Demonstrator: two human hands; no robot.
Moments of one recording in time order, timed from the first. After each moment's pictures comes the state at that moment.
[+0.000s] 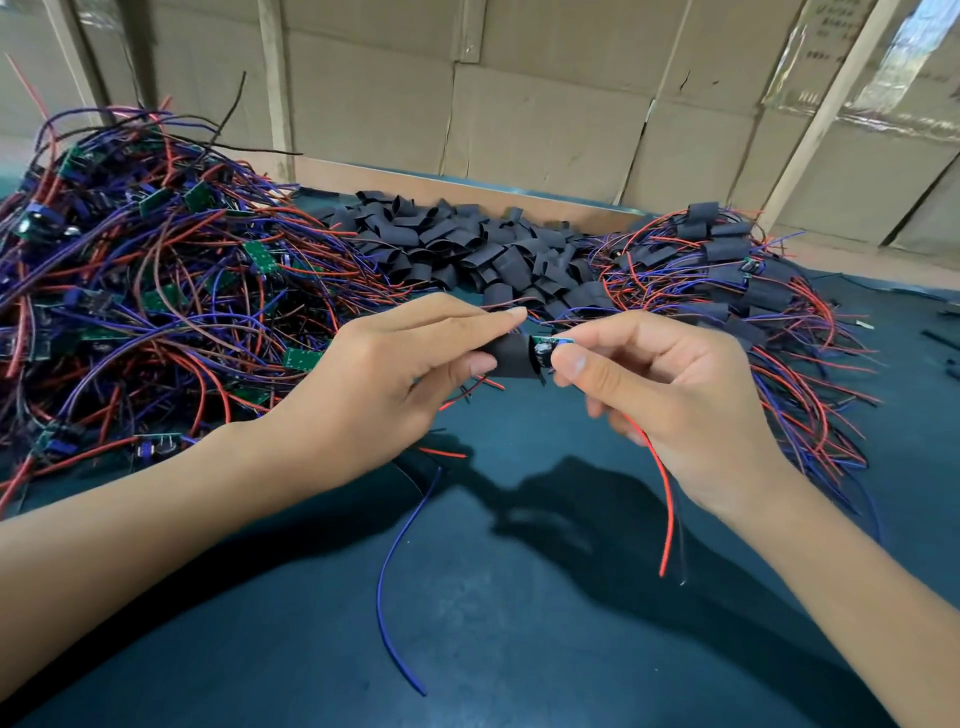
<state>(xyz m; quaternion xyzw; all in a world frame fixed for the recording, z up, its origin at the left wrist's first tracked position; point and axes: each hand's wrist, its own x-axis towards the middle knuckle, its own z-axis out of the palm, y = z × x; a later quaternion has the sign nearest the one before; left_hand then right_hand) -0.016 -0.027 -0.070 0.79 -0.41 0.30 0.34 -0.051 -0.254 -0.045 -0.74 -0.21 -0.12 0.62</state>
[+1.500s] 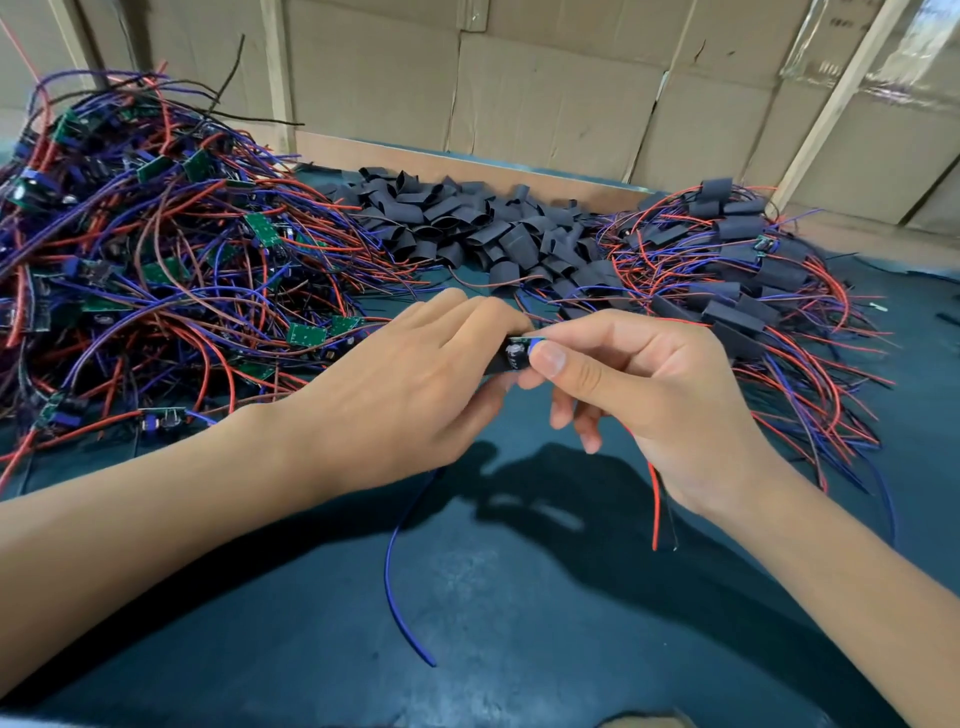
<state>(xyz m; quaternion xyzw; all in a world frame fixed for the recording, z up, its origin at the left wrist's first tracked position) -0.032 -0.036 -0.069 0.85 -0.42 0.27 0.16 -0.055 -0.244 -0.060 -0.73 -0.23 -0.04 0.64</state>
